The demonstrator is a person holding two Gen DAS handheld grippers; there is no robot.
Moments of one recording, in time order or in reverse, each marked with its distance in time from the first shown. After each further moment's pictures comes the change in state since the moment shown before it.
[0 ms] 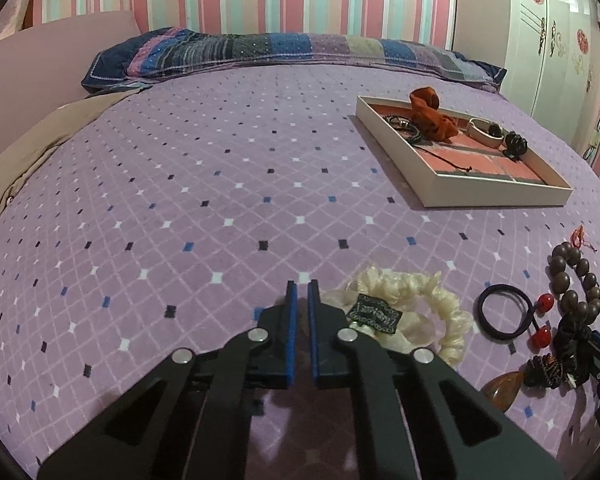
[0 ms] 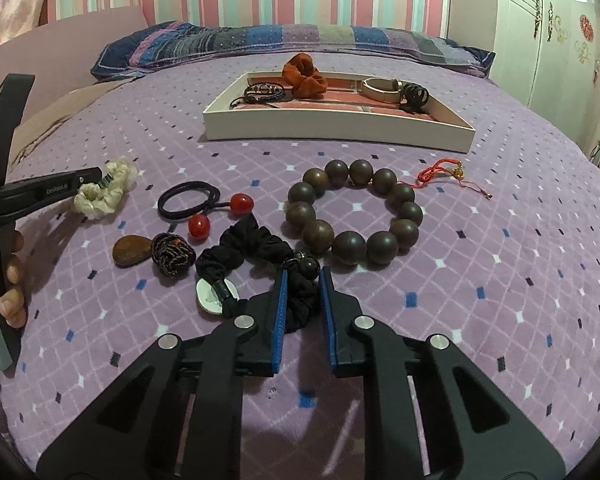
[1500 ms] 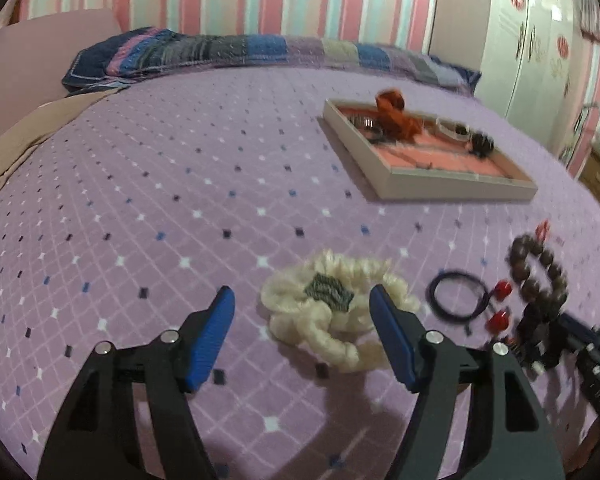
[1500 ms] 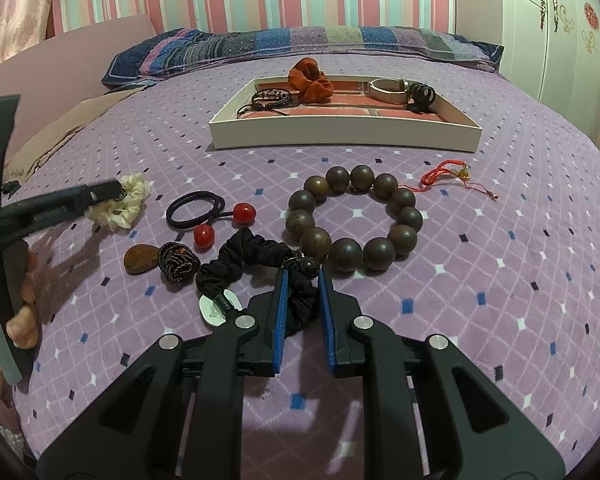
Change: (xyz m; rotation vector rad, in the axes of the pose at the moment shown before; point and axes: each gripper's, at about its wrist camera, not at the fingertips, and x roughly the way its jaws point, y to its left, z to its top) left arm -0.014 -0.015 -0.008 0.019 0.013 -0.094; right arm 0.000 -0.011 0.004 0.022 0.001 0.057
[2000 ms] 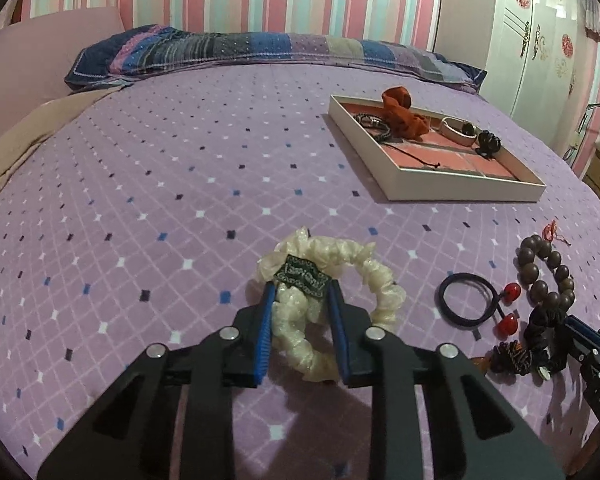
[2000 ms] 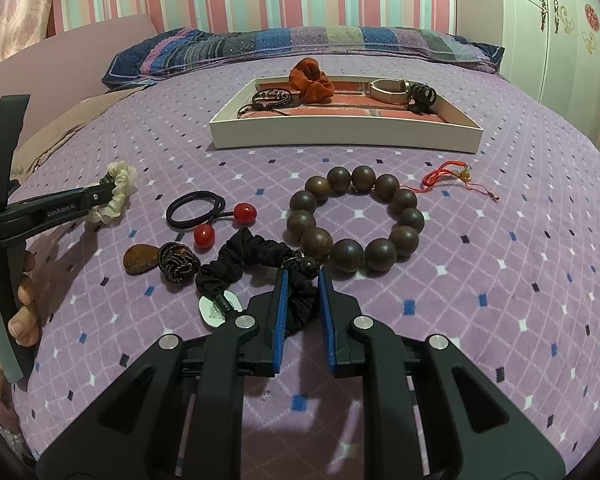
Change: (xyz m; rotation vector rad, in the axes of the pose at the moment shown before) left arm 0.000 0.004 0.004 -0.016 -0.009 0.013; right arm 0.001 0.002 -0.001 -0.006 -0.001 0.004
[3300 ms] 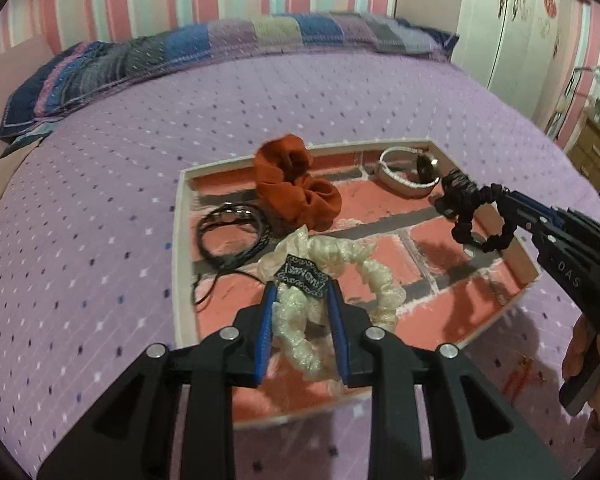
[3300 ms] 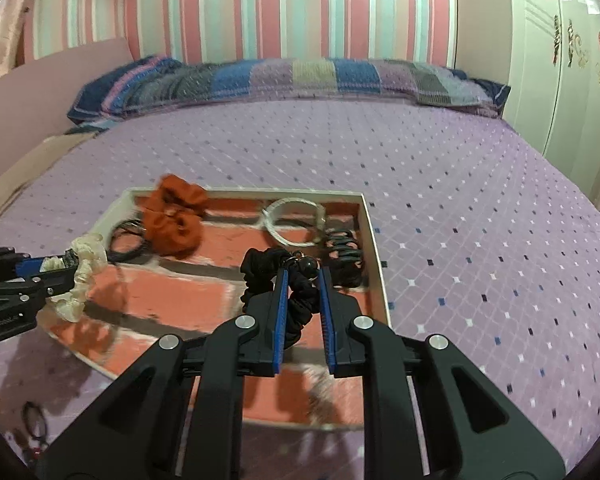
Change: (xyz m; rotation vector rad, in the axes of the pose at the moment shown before) left arm 0.129 -0.156 0.174 0.137 0.144 -0.058; right arm 0.127 -0.167 0.214 -0.046 -0.065 -0.034
